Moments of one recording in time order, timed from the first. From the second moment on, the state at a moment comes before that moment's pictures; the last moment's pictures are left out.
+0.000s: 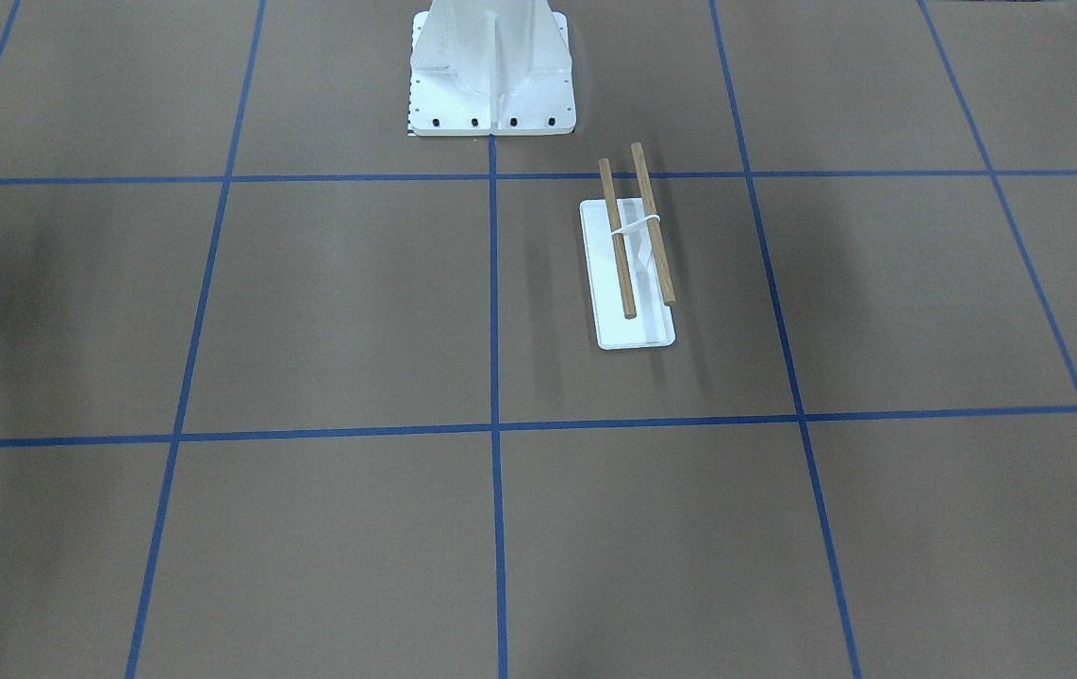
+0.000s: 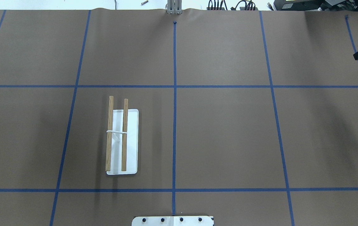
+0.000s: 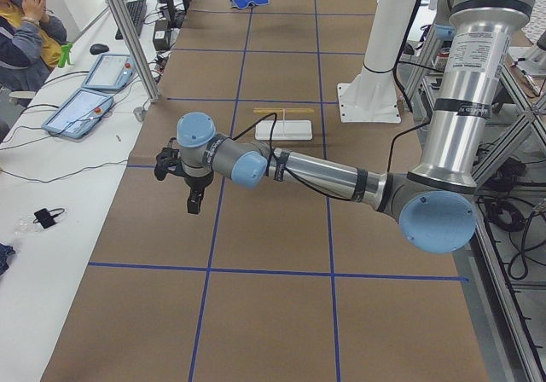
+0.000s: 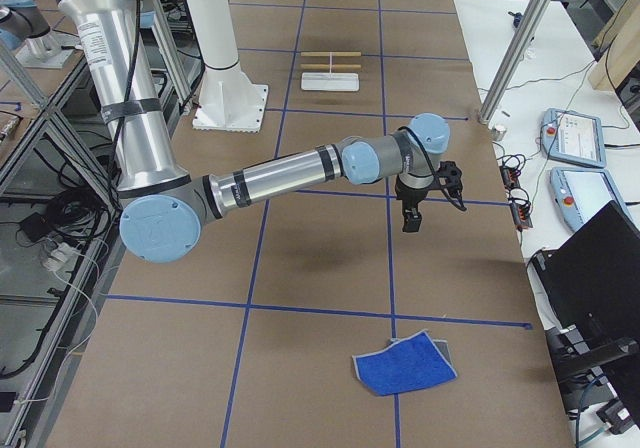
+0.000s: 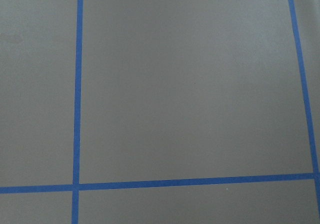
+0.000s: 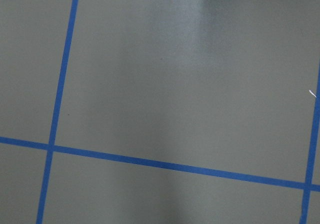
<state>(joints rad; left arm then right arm) -1.42 -1.75 -1.63 -1.80 -2.35 -0.43 1.37 -1.36 1.66 -1.59 2.37 0.23</state>
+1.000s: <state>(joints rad) -1.42 -1.72 -1.61 -1.83 -2.36 -0.43 1.33 -1.40 1.71 -1.51 2.37 0.32</state>
